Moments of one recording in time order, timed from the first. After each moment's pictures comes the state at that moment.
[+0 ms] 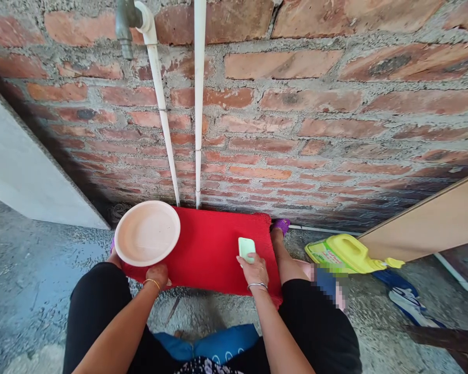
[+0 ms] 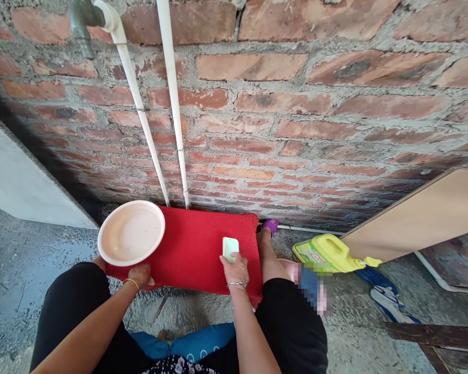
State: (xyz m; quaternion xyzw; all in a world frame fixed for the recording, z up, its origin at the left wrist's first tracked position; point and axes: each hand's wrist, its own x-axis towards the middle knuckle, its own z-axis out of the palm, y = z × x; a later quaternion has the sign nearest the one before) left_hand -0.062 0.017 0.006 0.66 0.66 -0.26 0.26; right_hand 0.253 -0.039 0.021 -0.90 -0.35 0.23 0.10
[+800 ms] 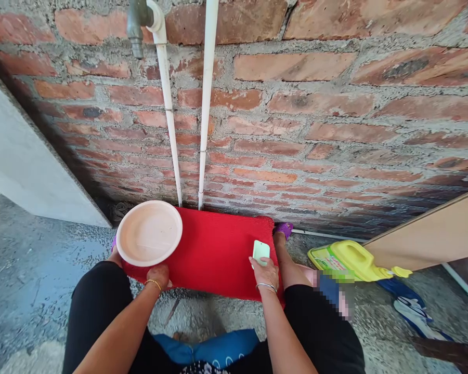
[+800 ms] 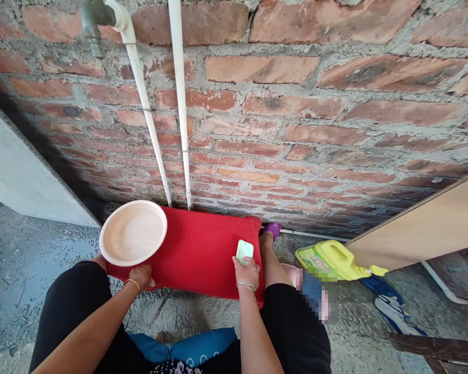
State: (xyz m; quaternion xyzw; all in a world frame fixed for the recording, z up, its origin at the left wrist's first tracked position) left_hand -0.059 0.020 0.012 0.65 0.64 -0.28 0.29; right_hand 0.284 -0.035 0.009 -0.93 -0.27 0.22 0.14
